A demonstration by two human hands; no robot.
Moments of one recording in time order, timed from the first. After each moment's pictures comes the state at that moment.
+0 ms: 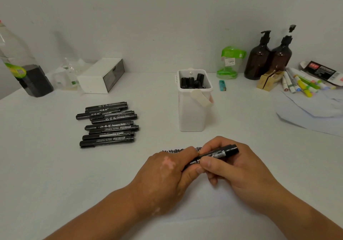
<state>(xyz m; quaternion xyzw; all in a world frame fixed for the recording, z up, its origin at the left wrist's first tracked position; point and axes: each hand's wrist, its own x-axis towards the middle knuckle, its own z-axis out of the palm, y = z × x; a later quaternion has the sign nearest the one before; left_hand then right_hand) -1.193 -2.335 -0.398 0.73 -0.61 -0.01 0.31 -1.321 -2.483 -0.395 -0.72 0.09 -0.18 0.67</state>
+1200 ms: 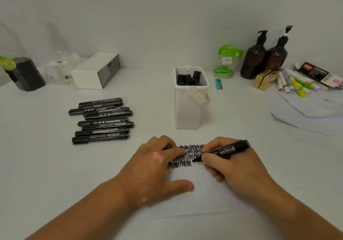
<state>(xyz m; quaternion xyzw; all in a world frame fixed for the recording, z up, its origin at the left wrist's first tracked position) -1.170 -2.329 -0.414 0.79 -0.58 -0.03 0.18 -1.320 -2.495 -0.404 -0.79 0.26 -0.18 0.53</state>
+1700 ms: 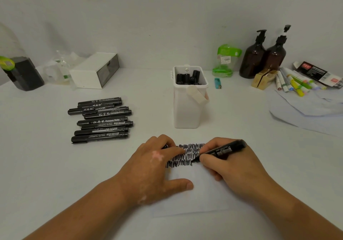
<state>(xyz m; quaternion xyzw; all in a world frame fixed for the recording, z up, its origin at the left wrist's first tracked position) -1.170 -2.329 -0.415 0.79 -0.58 -0.03 0.18 -1.321 -2.497 -0.407 -0.82 0.26 -0.16 0.49</state>
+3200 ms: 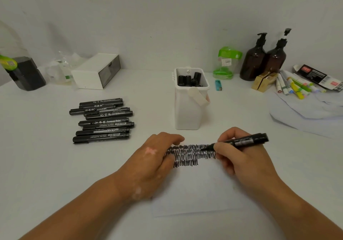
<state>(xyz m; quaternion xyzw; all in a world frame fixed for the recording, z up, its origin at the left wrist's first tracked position) -1.168 -2.327 -0.403 0.78 -0.54 -0.10 0.30 -1.322 -2.501 -0.398 -0.72 0.26 -0.27 0.59</state>
